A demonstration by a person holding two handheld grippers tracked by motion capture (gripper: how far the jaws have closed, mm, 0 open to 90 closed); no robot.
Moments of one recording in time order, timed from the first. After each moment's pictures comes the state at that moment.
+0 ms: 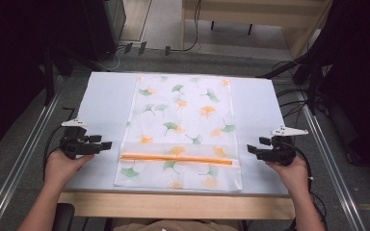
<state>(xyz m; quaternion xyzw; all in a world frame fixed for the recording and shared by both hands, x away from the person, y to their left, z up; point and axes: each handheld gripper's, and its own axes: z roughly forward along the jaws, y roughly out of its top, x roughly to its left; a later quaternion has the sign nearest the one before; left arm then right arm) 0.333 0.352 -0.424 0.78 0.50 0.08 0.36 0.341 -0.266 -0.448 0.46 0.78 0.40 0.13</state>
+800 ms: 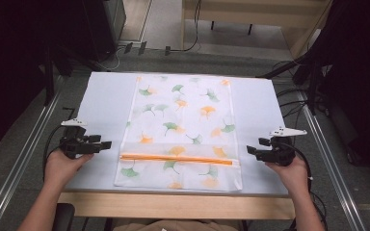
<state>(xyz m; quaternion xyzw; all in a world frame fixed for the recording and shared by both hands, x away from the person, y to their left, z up) 0.334 0.353 -0.424 0.78 0.51 0.08 0.36 0.341 -0.265 -0.451 0.46 0.79 0.39 0.13</state>
